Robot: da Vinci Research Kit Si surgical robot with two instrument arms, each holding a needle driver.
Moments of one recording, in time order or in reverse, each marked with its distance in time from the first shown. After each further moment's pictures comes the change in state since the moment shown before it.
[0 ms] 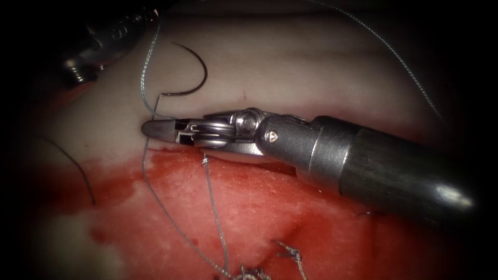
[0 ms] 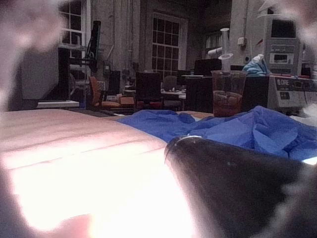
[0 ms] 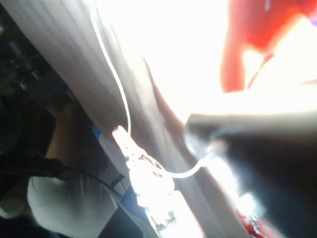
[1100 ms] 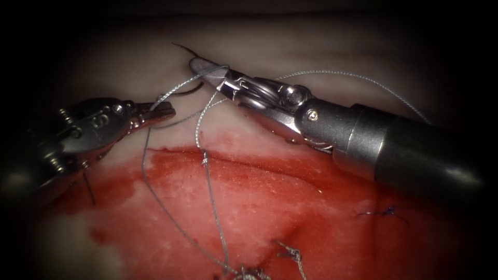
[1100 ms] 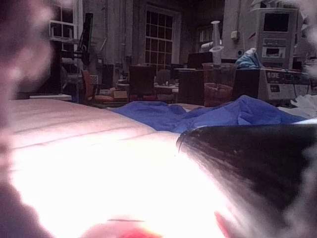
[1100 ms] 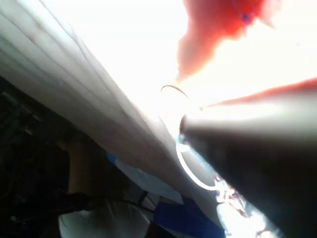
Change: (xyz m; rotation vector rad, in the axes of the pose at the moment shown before) right arm -0.005 -0.001 -0.003 -0.211 -0.308 0.090; left arm -0.001 0.008 -0.010 -0.546 -0.242 -0.316
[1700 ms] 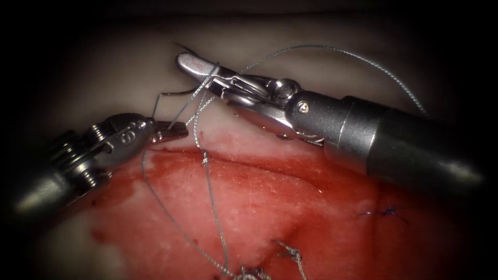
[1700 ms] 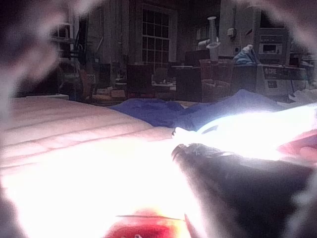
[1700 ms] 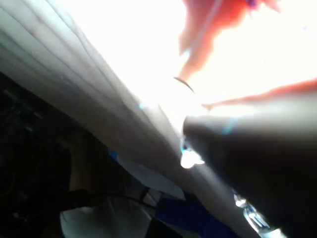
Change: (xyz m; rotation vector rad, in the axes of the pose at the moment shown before) right arm 0.002 0.001 0.002 -0.438 0.232 0.039; left arm -0.004 -0.001 0.006 0.020 -0.088 0.301
